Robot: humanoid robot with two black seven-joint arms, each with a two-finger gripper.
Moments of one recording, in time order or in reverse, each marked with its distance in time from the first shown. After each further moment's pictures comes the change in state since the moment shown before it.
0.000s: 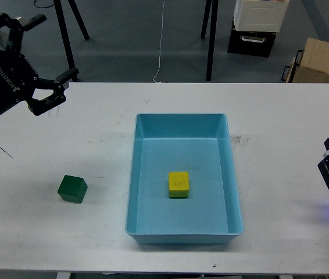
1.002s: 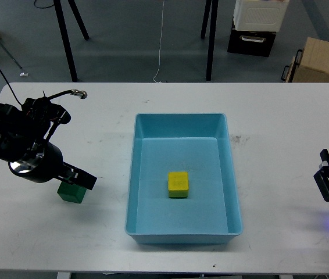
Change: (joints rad) left arm -1.039 -0.224 1.515 0.002 0.753 -0.044 0.130; right arm -0.051 0.019 -0.004 -0.003 -0.025 0.000 -0.001
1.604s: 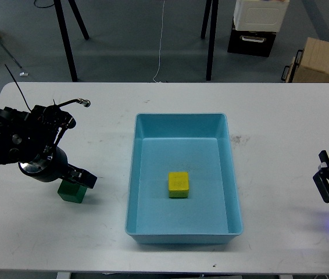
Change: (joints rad) left arm 0.145 -0.110 -0.007 0.203 0.026 0.000 -0.006; right arm -0.003 -0.006 -0.001 -0.001 -0.014 0.000 0.000
